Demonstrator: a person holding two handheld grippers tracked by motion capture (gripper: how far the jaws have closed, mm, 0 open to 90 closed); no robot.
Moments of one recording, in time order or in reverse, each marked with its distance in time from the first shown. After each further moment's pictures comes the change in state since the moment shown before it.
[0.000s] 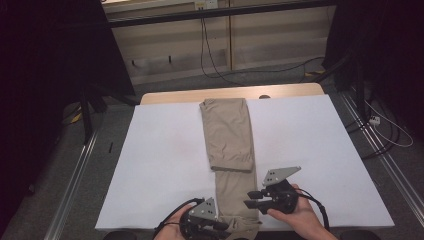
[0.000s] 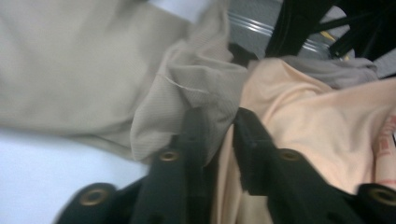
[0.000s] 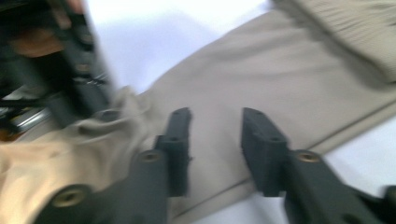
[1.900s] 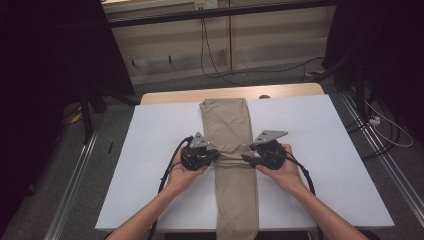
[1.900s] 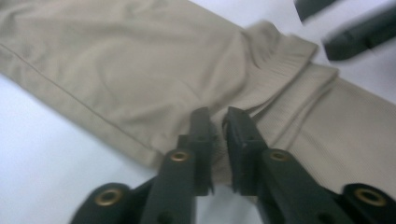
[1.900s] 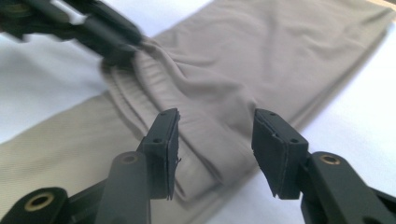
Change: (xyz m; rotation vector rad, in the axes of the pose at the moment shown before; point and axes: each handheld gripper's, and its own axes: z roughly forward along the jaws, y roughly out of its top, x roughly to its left) left arm 0.156 0.049 -0.003 -0.151 0.467 -0.147; right arm -0.077 0.060 0.027 -0.079 -0.296 -0.064
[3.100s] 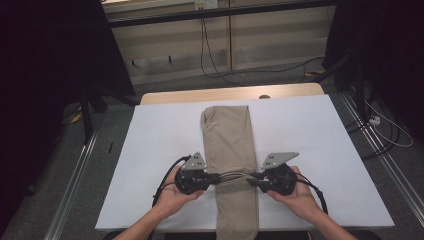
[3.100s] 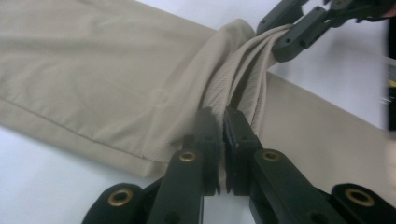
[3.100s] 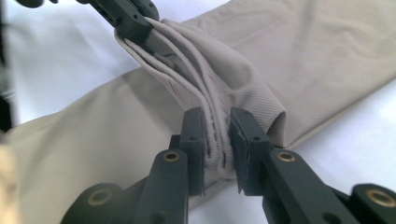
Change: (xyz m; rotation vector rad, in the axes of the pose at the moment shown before) left arm -0.061 -0.027 -0.057 0.013 -0.216 0.061; right arm 0.044 -0.034 -0.049 0.044 0.168 -0.021
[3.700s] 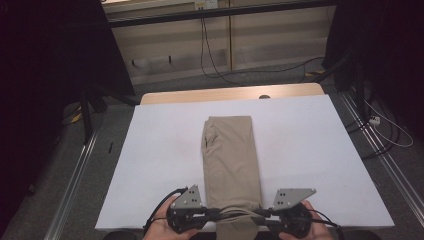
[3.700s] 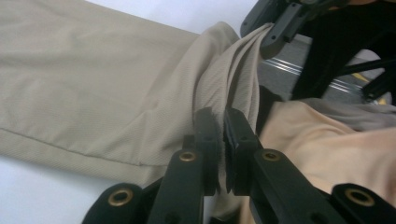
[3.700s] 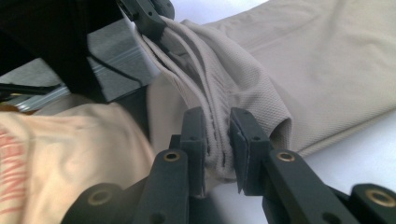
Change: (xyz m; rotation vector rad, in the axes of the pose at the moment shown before) left arm -0.075 -0.028 -0.037 0.009 -0.140 0.042; right arm 0.073 -0.036 -0.043 -0.004 0.137 -0.005
